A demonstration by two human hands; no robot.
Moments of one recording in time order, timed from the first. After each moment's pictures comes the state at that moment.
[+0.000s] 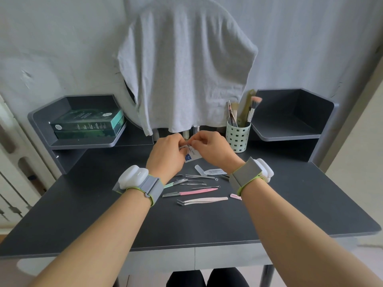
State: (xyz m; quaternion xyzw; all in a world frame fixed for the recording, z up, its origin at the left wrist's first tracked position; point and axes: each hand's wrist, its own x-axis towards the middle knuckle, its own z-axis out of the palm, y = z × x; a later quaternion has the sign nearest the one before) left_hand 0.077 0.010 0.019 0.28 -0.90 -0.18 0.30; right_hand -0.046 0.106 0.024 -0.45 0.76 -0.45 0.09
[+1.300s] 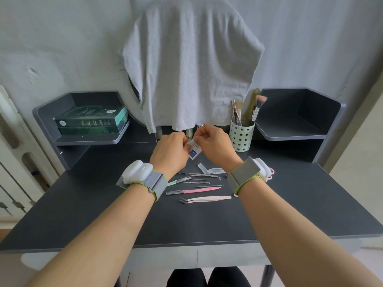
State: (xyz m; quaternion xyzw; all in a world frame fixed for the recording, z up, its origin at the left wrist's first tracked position) left_hand 0.078 0.010 0.024 0.30 -0.90 -0.17 0.27; right_hand -0.042 0.094 0.022 -0.43 0.77 -0.47 0.03
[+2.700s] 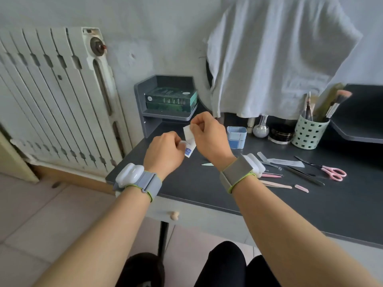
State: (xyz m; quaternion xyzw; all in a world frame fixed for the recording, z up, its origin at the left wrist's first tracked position) left_hand 0.256 -0.013 0.001 0.47 -0.82 -0.15 0.31; right_hand 0.130 0.037 0.024 -0.52 0.69 -0.50 0.05
